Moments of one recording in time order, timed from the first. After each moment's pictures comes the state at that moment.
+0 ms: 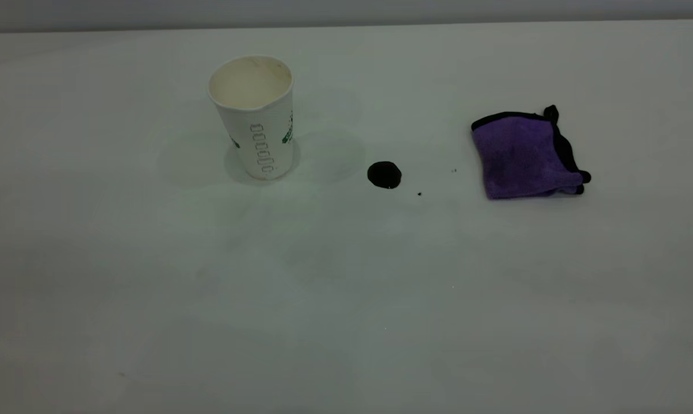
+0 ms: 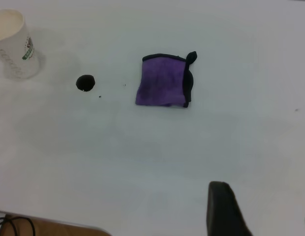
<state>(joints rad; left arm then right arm) -0.17 0.49 -0.50 -0.05 1.10 0.14 0.11 -0.02 -0.48 0.10 1.14 -0.03</state>
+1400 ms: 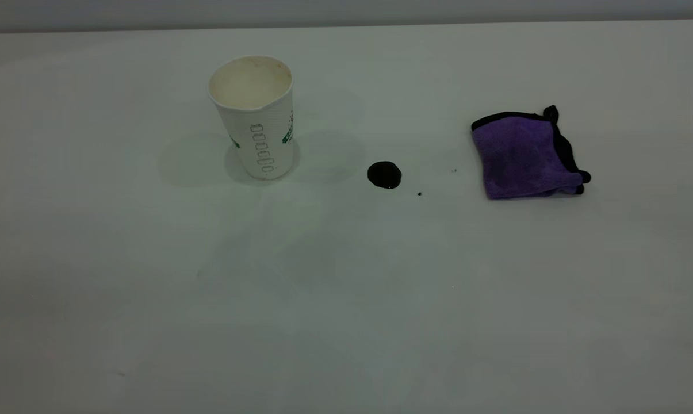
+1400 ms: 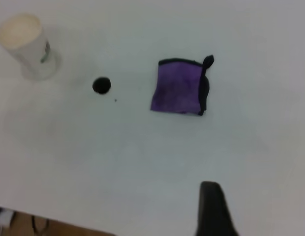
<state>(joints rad) 0.03 -0.02 -0.49 -0.07 1.13 0.14 0.11 0.40 -0.63 0.17 1.00 -0.12</state>
